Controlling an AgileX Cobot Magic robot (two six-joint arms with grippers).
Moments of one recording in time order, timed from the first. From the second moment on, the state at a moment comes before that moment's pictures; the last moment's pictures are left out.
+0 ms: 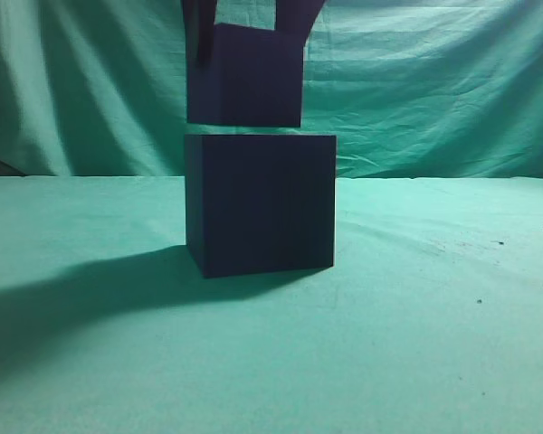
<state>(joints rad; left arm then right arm) -0.11 -0.02 0.02 0.09 0.36 -0.03 0.80 1.89 -1.68 0.02 1.24 0.19</state>
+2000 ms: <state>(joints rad) -0.11 -0.02 0.02 0.09 0.36 -0.03 0.80 1.86 -1.64 0.02 1.24 0.35</state>
